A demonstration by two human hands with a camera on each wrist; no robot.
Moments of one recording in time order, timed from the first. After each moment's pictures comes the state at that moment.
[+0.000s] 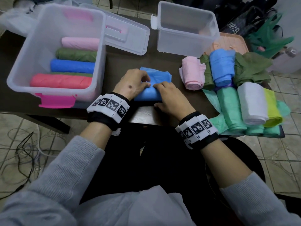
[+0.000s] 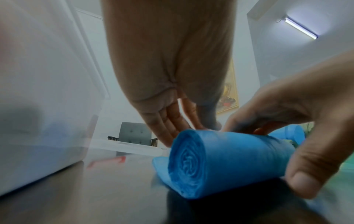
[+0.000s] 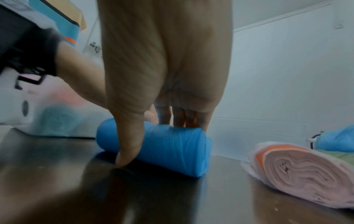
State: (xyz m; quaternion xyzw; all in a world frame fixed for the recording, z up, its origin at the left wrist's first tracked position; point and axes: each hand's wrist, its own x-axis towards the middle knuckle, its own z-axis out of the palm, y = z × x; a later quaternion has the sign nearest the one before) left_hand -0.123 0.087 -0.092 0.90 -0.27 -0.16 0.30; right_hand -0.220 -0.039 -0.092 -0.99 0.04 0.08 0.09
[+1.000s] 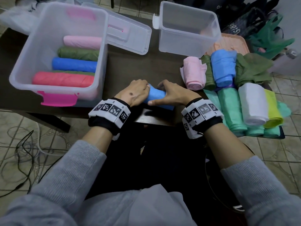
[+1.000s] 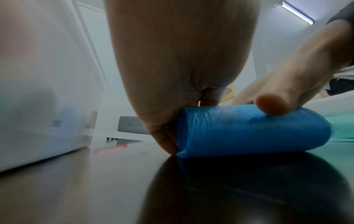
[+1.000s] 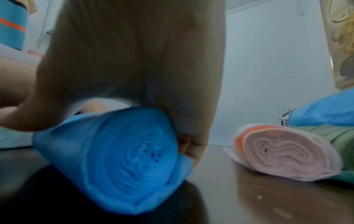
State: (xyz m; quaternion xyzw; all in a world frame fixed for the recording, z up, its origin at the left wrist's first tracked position) left_hand -0.143 0.089 -0.100 0.90 -0.25 -0.25 0.26; right_hand -0.200 -0.061 -0.089 -0.94 0.10 0.21 0.23
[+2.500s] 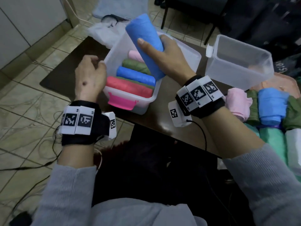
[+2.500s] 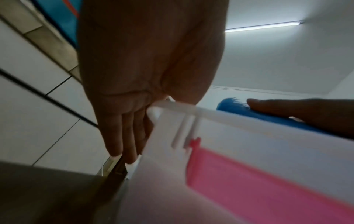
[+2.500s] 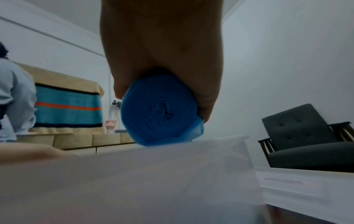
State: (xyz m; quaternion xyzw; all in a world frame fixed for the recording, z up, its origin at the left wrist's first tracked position) left_hand -0.113 0.288 -0.030 0.90 0.15 0.06 0.40; right_hand -0.092 0.098 0.001 -0.89 -0.02 -0.06 0.46
